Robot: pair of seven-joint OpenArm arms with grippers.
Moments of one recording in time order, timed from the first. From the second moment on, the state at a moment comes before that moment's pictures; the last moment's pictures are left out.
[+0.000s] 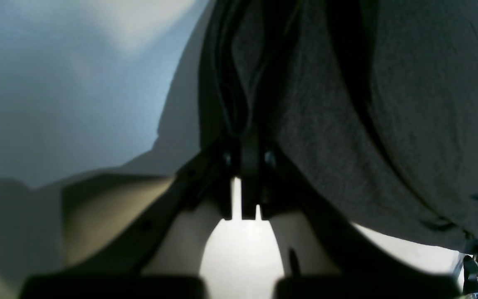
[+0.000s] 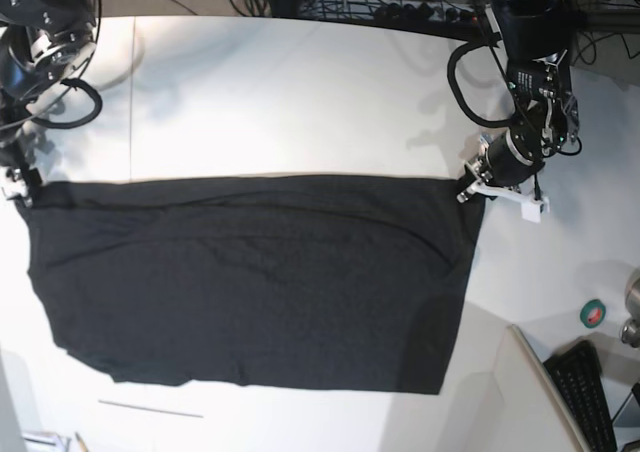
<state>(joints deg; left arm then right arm) -2.3 -10.8 -24.5 58.0 -38.0 -18.0 39.1 15.3 10.4 70.3 38.8 6.8 26.7 -22.5</state>
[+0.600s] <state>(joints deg) -2.1 -10.8 -24.1 59.6 -37.4 -18.0 39.3 18.3 16.7 69.9 27.3 5.5 26.4 -19.6</state>
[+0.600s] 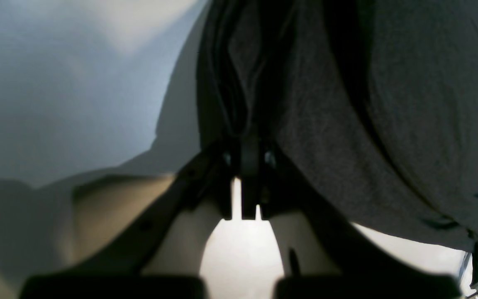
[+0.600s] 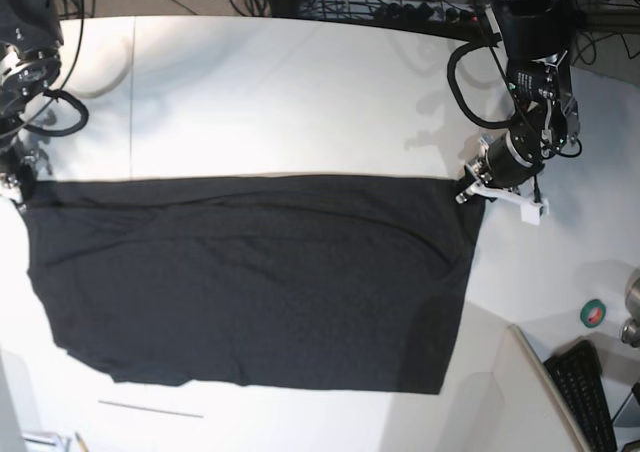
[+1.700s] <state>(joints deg) 11.9 -15.4 -25.5 84.9 -37.5 -12.4 52.6 4.8 9.8 58.4 62.3 5.9 26.3 -46.3</state>
